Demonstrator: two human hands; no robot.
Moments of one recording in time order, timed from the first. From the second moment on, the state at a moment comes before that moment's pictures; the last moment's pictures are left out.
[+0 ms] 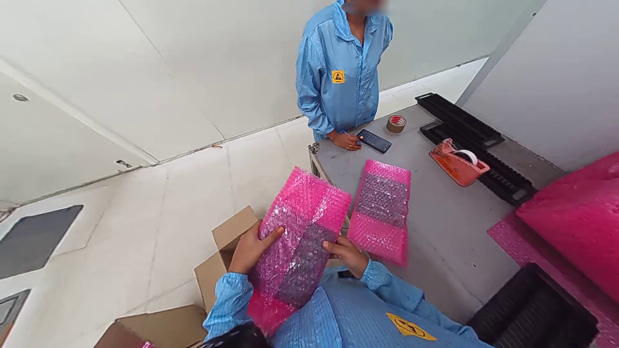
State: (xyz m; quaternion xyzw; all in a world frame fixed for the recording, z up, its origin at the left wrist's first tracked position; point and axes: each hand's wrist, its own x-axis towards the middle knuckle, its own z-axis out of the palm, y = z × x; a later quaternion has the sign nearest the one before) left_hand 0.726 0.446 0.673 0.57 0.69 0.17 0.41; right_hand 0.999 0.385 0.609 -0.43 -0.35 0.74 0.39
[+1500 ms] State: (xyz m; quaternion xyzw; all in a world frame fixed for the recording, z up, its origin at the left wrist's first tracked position) left_hand 0.733 0.450 0.673 0.57 0.69 0.19 0.41; right_hand 1.005 0.392 0.610 -0.43 -0.35 0.74 0.39
